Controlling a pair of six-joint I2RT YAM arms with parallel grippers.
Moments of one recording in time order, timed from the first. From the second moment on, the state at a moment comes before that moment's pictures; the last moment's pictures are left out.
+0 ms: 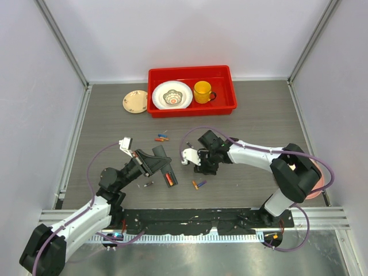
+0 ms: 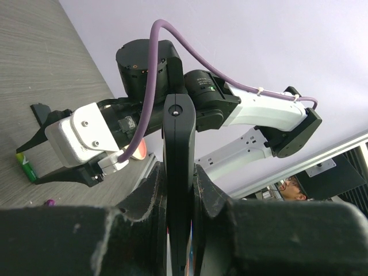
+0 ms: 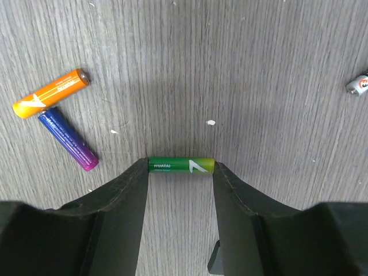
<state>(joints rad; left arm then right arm) -0.53 0.69 0.05 0.93 0.44 -1.26 0.77 1.60 0.89 -0.45 -0.27 -0.81</state>
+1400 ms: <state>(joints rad) -0.53 0.65 0.05 0.85 0.41 -1.26 0.84 1.60 1.04 -0.58 0.31 0.82</state>
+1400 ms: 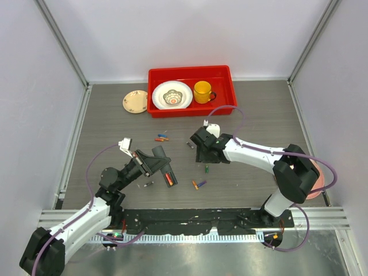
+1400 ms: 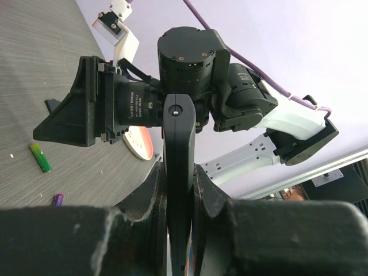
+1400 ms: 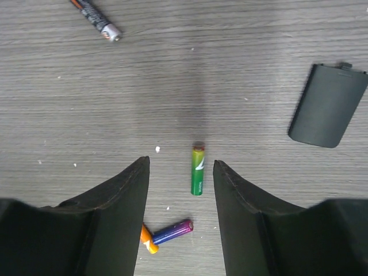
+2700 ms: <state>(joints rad) -0.53 0.65 0.05 0.85 0.41 -1.26 0.88 1.67 0.96 -0.55 0.29 0.88</state>
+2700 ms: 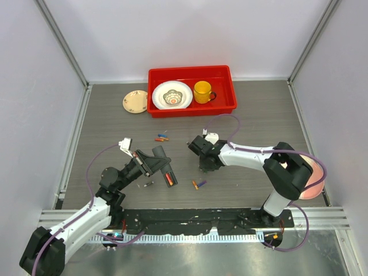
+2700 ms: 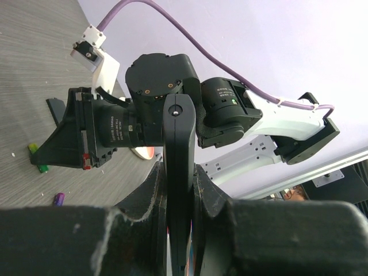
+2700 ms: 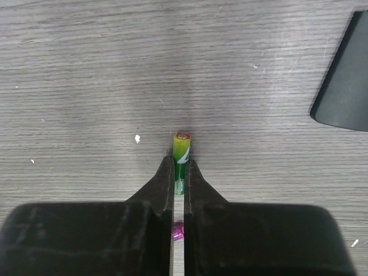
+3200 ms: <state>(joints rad) -0.57 0.88 0.05 0.96 0.38 -1.26 0.94 1.29 1.21 -0.86 0.03 0.71</state>
